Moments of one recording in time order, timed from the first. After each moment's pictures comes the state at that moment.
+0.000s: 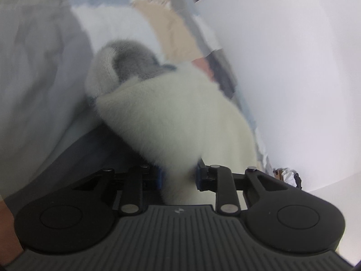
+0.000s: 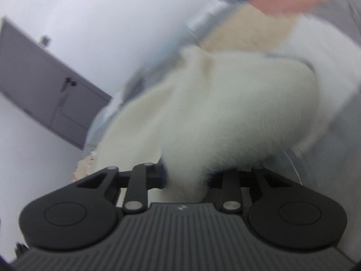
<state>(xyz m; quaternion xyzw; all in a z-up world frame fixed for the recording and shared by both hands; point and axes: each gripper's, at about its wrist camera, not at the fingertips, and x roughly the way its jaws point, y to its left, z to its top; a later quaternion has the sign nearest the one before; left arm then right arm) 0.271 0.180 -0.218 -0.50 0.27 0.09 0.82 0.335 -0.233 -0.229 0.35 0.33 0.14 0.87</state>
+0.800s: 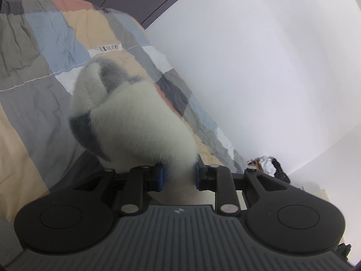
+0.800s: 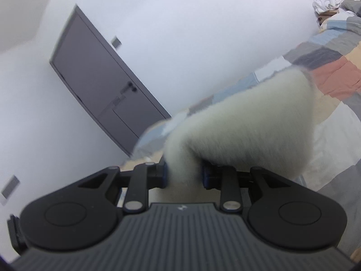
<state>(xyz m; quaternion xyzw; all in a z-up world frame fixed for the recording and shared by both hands) 0.160 0.166 -0.089 -0.44 0.22 0.03 0.87 0.267 -0.251 -0.108 0.29 0.22 0.25 0.90</state>
